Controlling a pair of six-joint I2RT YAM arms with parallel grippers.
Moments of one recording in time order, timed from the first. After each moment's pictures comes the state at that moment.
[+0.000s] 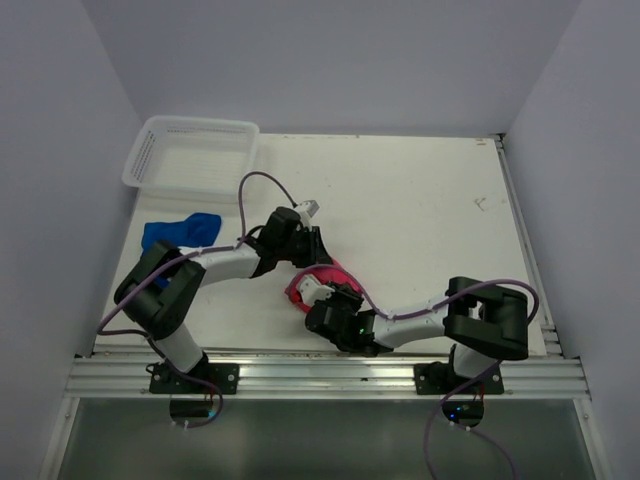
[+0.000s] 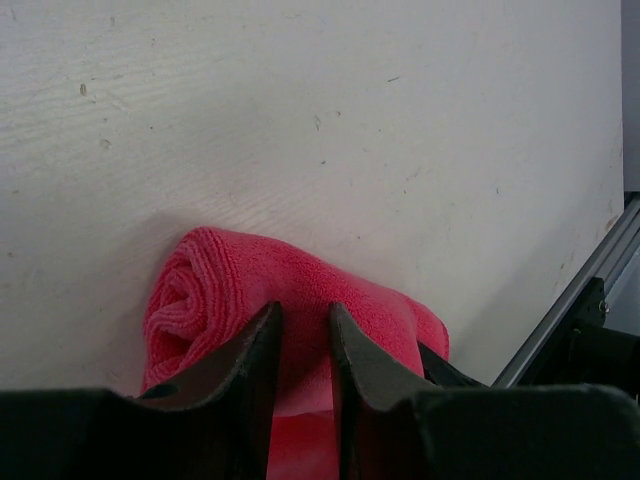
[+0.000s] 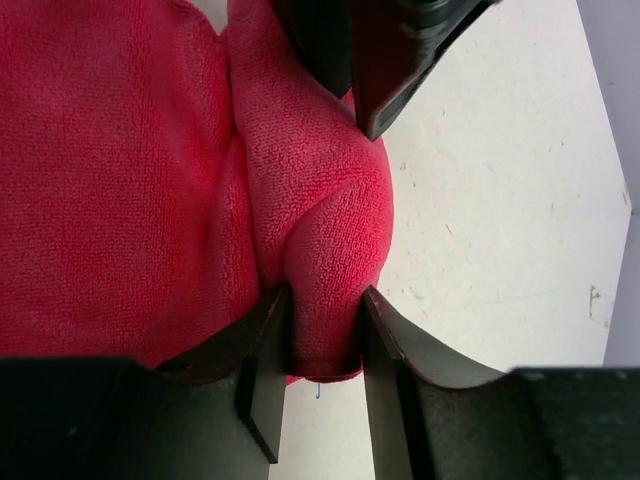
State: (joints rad) left arm -0.64 1.68 0.83 0.14 0.32 -0.63; right arm 1.33 1.66 0.66 0.16 0.96 -0.10
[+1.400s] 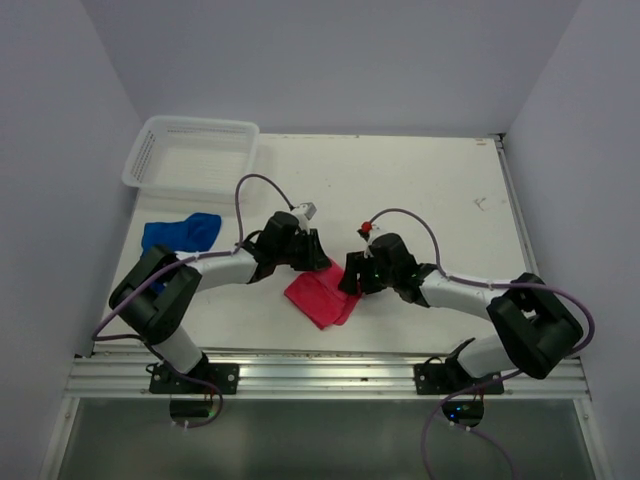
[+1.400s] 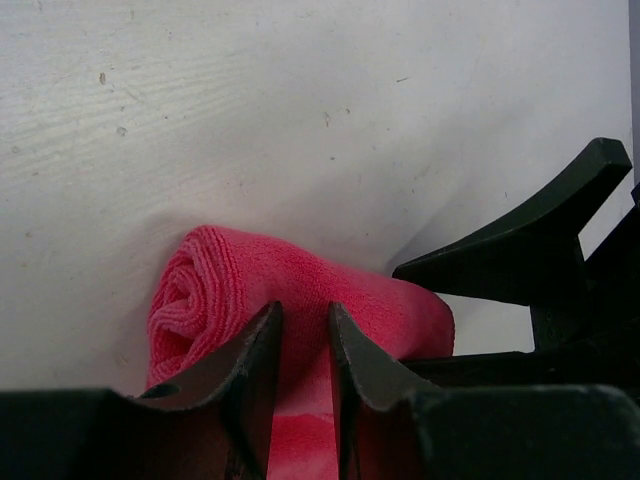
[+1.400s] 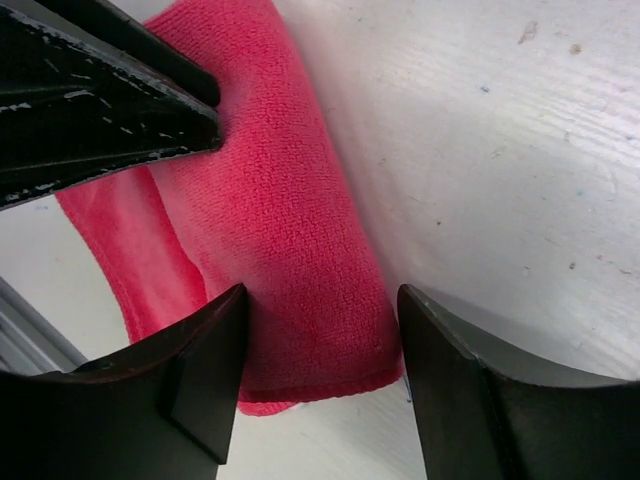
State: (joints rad) left arm -0.65 1.64 0.78 0.19 0.27 -0.63; right arm 0.67 1.41 0.56 0.08 -0.15 0.51
